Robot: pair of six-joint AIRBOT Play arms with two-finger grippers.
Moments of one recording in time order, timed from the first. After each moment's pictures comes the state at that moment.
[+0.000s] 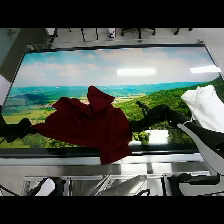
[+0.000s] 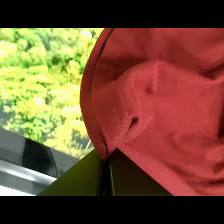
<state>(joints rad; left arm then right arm) 0.60 -1.06 0.89 -1.89 1.22 1.70 0.25 -1.53 0.88 2.45 -1.02 -1.98</state>
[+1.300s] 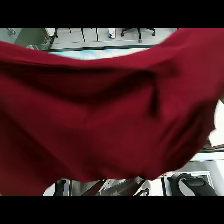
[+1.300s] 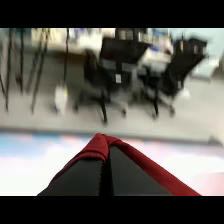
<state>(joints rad) 0.29 -0.82 1.70 -2.24 1.05 1.71 0.01 -0.98 1.83 2.12 -1.00 -1.96</state>
